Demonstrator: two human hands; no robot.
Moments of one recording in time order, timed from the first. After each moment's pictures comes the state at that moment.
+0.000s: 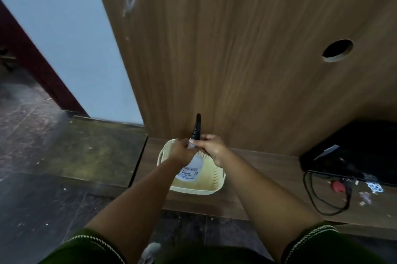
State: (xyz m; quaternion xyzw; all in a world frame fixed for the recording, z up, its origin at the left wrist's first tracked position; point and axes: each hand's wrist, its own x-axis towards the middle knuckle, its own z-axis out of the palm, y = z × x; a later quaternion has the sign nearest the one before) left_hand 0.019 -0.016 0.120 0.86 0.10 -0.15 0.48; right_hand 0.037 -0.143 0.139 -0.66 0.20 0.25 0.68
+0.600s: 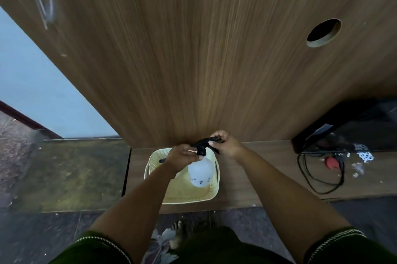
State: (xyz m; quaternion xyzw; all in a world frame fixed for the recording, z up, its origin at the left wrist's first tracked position) left_hand 0.081 -0.048 0.088 0.80 0.08 -0.30 0.51; right_hand 0.079 -0.241 0.113 -0.78 0.14 0.19 0.58
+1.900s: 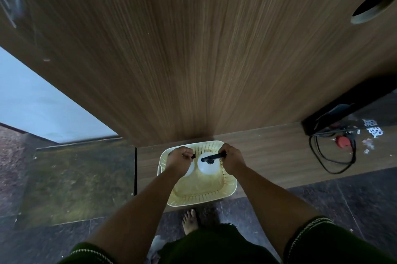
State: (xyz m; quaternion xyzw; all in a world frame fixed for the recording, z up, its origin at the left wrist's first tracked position) left_hand 0.110 -0.004 0.039 0.83 0.12 -0.26 0.49; right_hand 0.068 -0.187 0.024 -0.86 0.27 0.16 0.39
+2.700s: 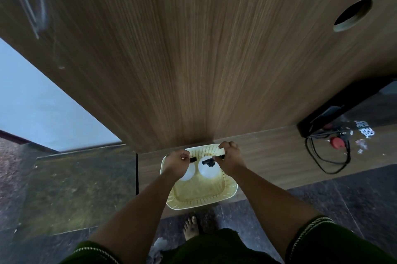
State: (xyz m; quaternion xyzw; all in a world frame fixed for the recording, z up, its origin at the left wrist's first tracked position) left_hand 0.112 0.017 0.052 0.88 0.05 -0.26 0.39; right_hand 0.064 -0.178 0.043 -0.92 0.21 0.12 0.30
